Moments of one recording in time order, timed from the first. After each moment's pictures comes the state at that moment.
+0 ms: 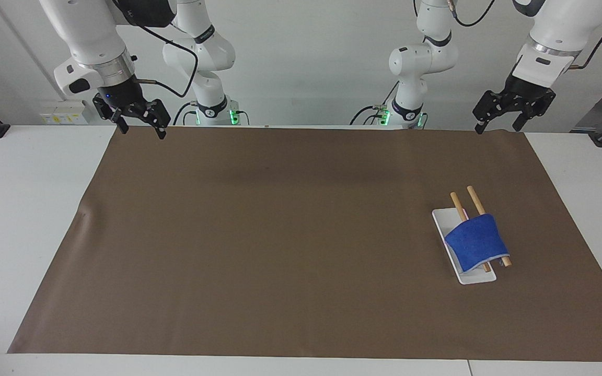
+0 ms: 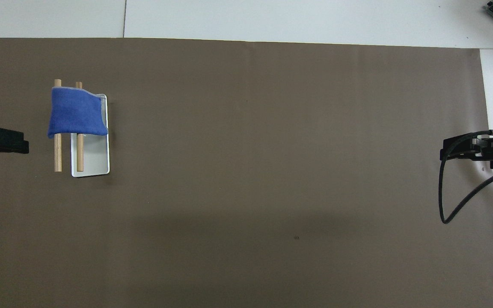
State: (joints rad) left arm 0.15 -0.12 -0.20 -1.63 -0.03 1.56 -0.10; right arm 0.03 -0.09 -0.04 -1.68 -0.02 1.56 0.17
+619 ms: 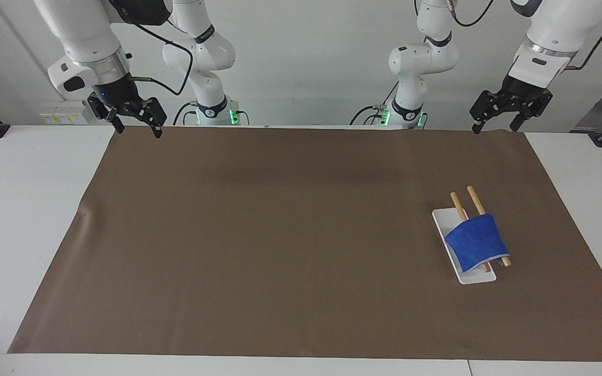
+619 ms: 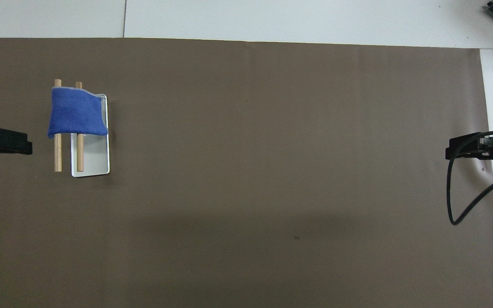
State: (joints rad) left arm 0.07 -0.12 -0.14 -1.64 -0.03 1.56 -0.10; right arm 0.03 -0.09 -0.05 -1.66 -0.02 1.57 0.13
